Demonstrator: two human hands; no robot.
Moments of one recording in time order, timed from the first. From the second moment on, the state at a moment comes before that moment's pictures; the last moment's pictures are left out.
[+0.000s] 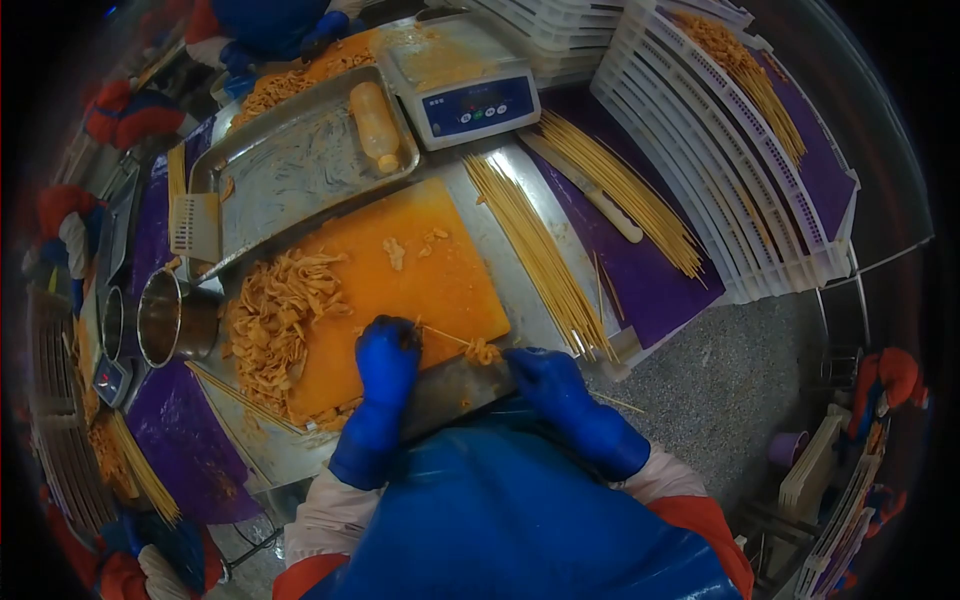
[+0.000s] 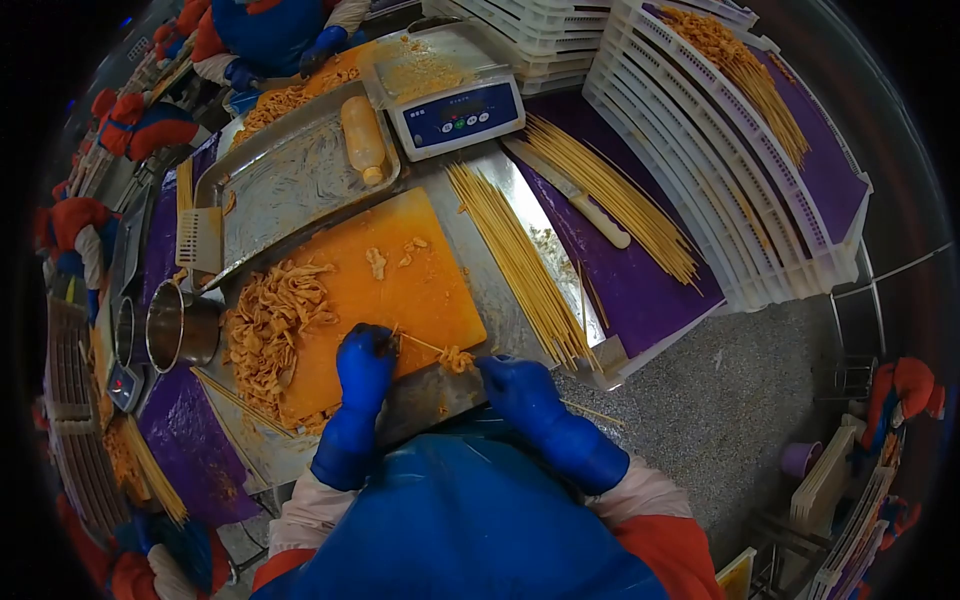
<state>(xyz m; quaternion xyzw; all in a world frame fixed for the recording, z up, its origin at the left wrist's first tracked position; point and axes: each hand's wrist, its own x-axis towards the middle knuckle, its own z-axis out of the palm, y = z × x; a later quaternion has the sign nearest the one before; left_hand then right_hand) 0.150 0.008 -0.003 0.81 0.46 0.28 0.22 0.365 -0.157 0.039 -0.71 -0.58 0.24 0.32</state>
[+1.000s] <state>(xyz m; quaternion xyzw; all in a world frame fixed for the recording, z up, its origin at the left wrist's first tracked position) 0.136 0.015 0.036 0.50 0.43 0.16 0.73 0.393 -0.168 0.024 -0.63 -0.65 0.21 0.37</state>
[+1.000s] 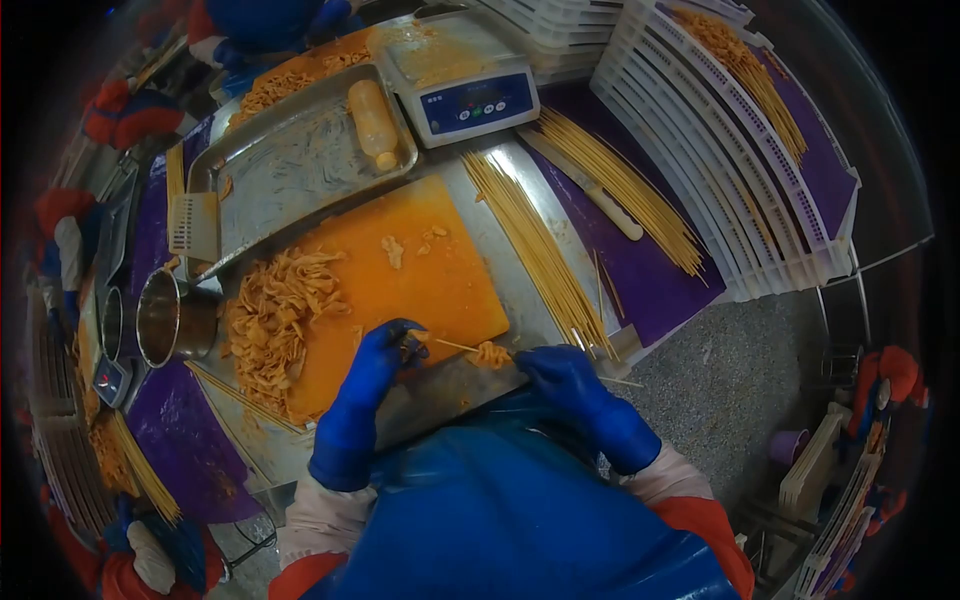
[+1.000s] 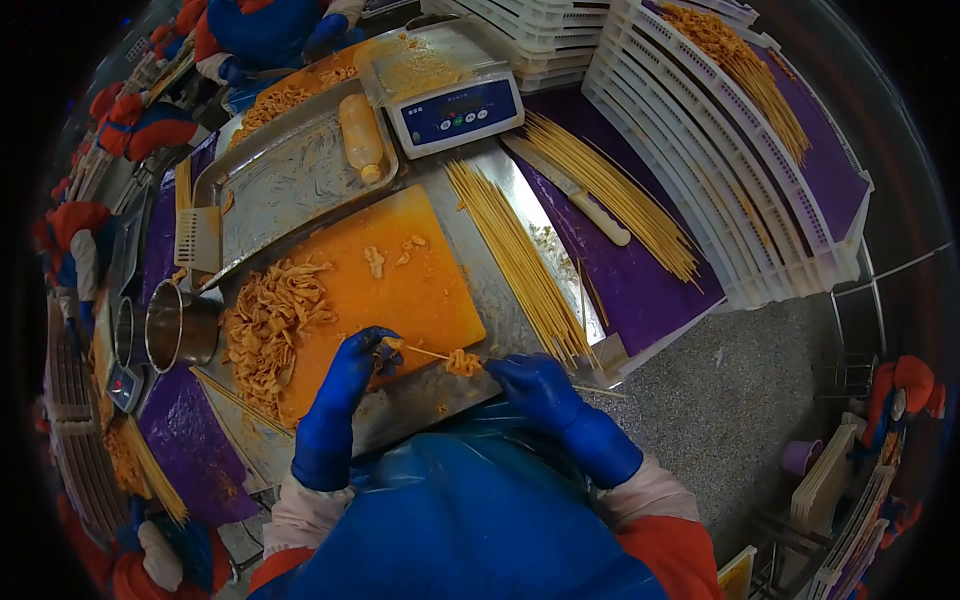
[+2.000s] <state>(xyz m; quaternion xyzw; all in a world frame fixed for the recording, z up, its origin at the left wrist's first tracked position) 0.127 -0.006 0.053 0.34 0.35 0.30 0.82 0.340 -0.165 0.059 -0.65 -0.47 0.41 0.44</state>
